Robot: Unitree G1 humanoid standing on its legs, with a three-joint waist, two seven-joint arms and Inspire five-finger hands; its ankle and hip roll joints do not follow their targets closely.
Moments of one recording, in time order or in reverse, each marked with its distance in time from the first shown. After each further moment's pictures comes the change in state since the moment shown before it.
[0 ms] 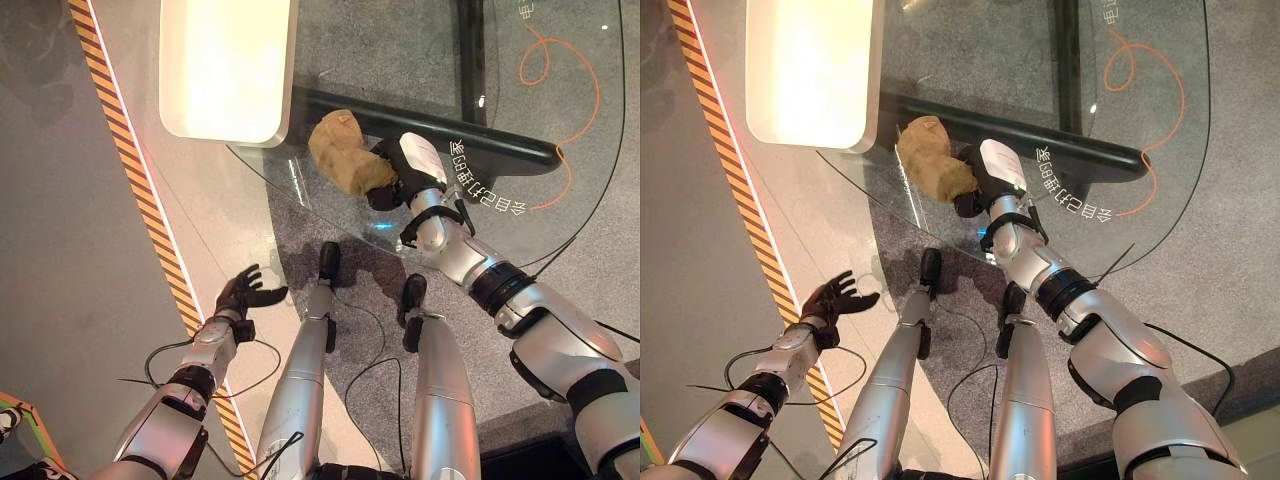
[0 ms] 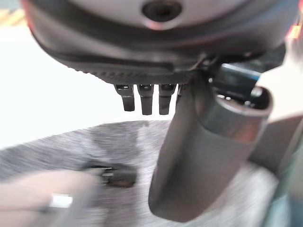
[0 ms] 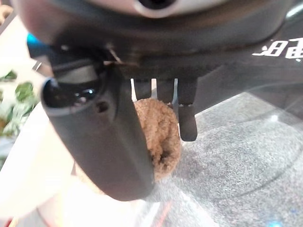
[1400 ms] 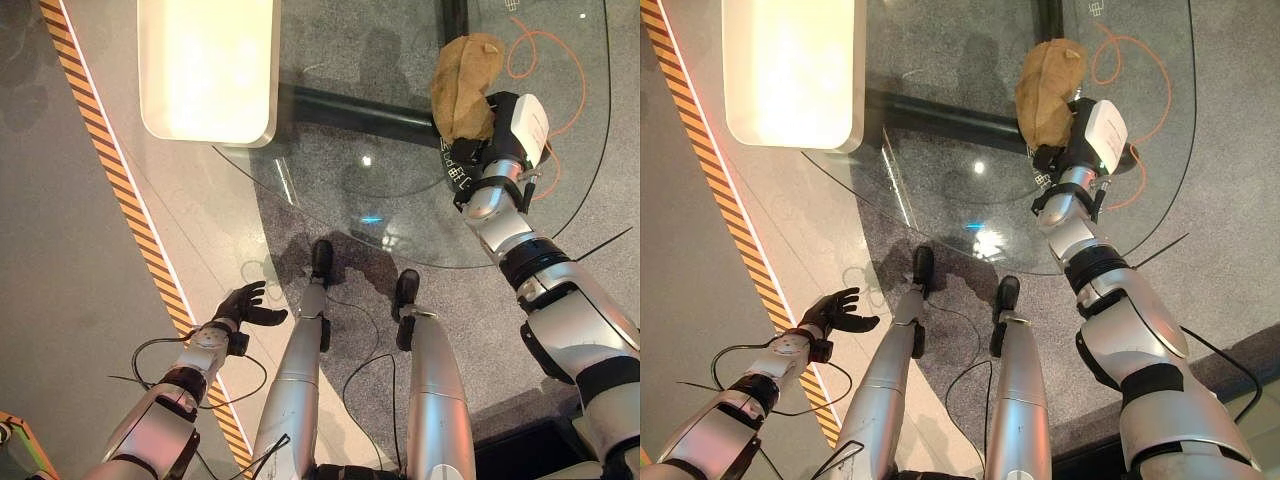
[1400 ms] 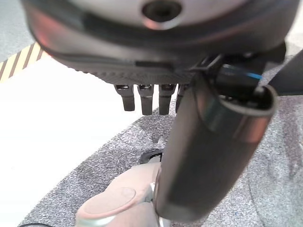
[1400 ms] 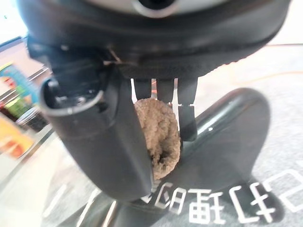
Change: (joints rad) left arm -0.003 0.062 -0.203 0.128 0.353 0.105 -0.128; right arm -0.132 -0.051 -0.094 0.236 0.079 0.037 -0.182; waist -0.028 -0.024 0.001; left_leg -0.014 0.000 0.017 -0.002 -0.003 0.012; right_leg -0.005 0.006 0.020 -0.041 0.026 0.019
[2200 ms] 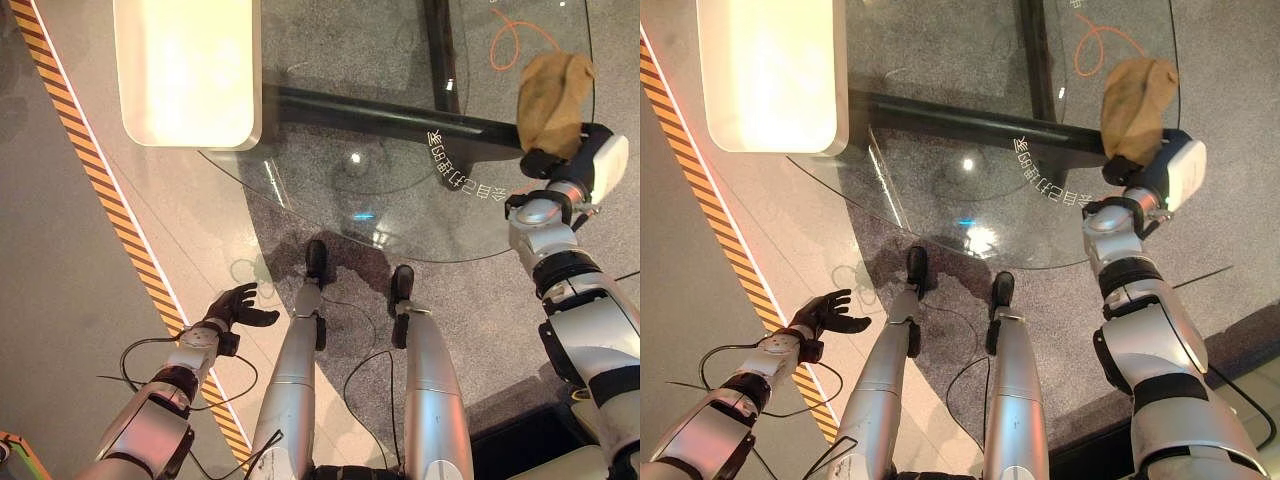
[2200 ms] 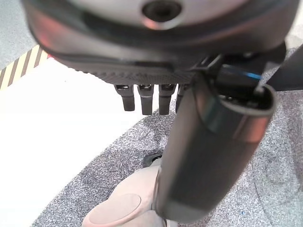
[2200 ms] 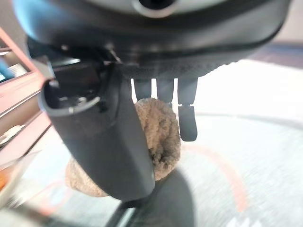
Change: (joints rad) left arm -0.010 0.032 0.008 0.042 -0.011 -0.001 -0.041; right arm 0.044 -0.068 -0.198 0.147 0.236 -0.117 -0.157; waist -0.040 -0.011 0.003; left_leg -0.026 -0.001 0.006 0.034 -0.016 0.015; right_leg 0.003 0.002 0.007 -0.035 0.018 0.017
